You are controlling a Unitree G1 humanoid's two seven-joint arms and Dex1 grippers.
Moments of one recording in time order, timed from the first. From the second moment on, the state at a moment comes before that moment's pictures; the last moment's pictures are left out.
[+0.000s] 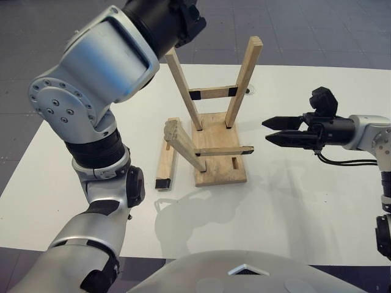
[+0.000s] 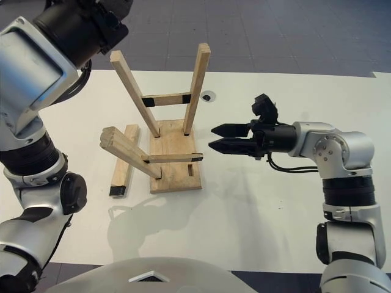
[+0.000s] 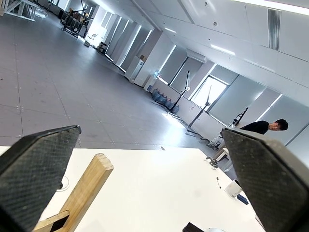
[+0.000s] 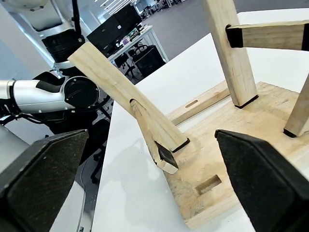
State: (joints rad) left arm -0.88 0.30 0.16 -0.33 -1.66 0.89 0.70; right arm -0.48 -0.79 0.06 0.03 0.84 0.95 1.28
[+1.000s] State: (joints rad) left arm -0.89 0.44 0.16 -0.32 -1.67 0.81 0.64; right arm -0.11 -0.76 0.41 -0.25 0.14 0.42 1.01
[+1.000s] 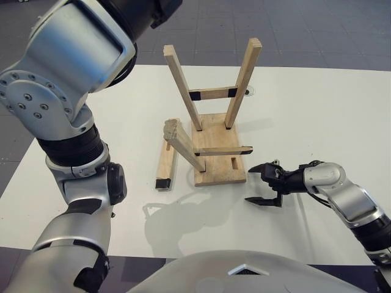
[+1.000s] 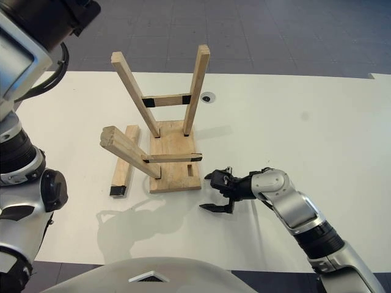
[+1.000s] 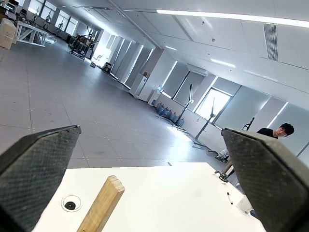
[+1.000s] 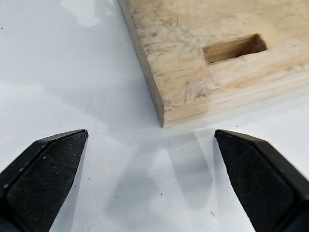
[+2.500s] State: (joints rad) left arm -0.76 0.49 0.08 -0.46 -1.96 0.78 0.64; right arm -0.36 -0.57 0.49 0.11 0.07 0.28 0.95
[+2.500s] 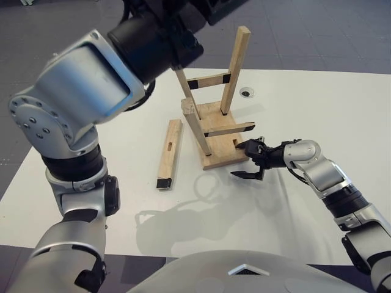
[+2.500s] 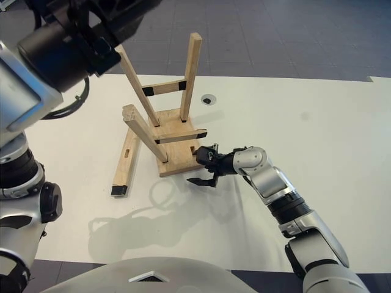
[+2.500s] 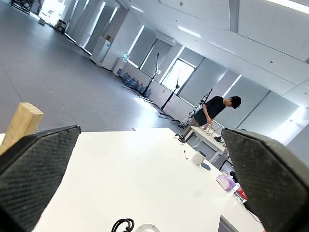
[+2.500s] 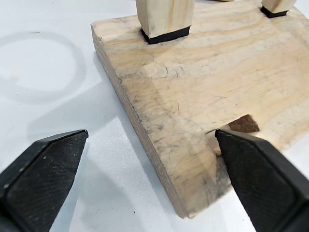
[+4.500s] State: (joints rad) left arm -0.01 0.46 0.05 -0.71 -1.23 0.98 0.71; right arm -0.23 -0.52 0.26 -0.38 0.24 0.73 0.79
